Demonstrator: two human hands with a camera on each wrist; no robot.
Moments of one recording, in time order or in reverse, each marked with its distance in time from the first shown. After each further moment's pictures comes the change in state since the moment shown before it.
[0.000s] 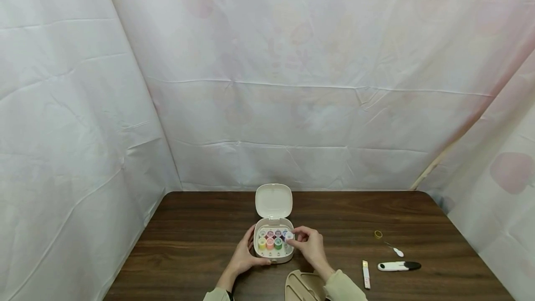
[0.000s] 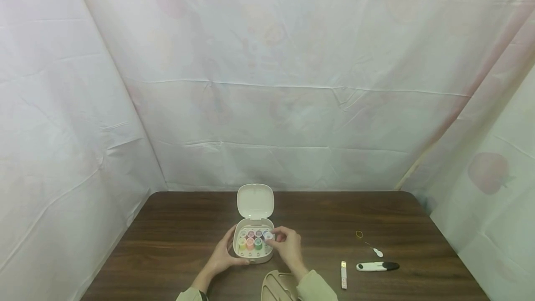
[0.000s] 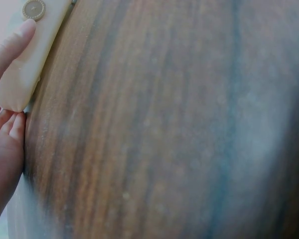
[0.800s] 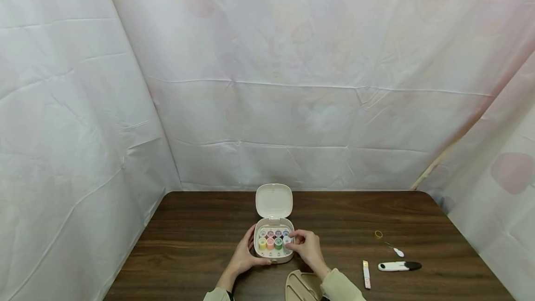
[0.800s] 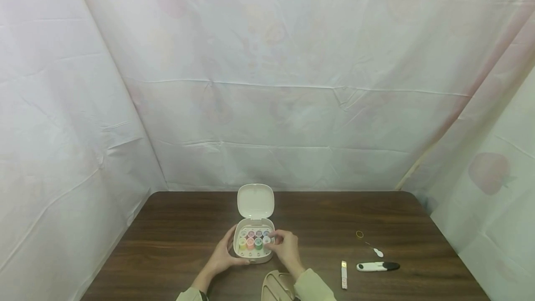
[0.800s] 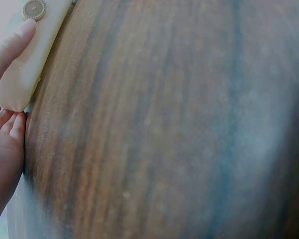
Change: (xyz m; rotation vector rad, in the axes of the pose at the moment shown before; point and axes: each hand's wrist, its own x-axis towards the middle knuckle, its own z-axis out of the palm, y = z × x) left_hand 0.002 -0.006 0.000 -0.009 -0.005 -0.003; right_hand 0.001 0.011 0.009 -0.032 -0.075 0.015
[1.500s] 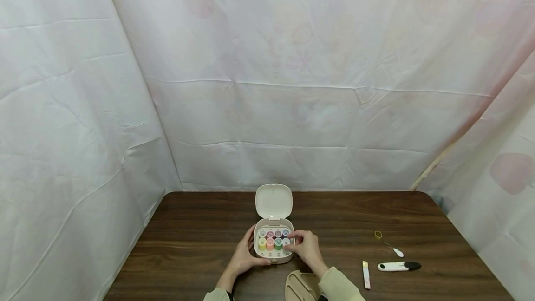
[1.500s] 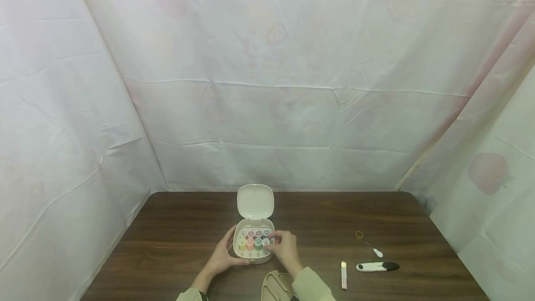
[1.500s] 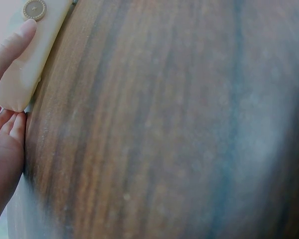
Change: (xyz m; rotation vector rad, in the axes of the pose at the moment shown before) left_hand 0.006 -0.029 0.000 0.025 0.005 0.007; right_hand 0.002 0.000 0.000 -0.055 -0.053 0.019
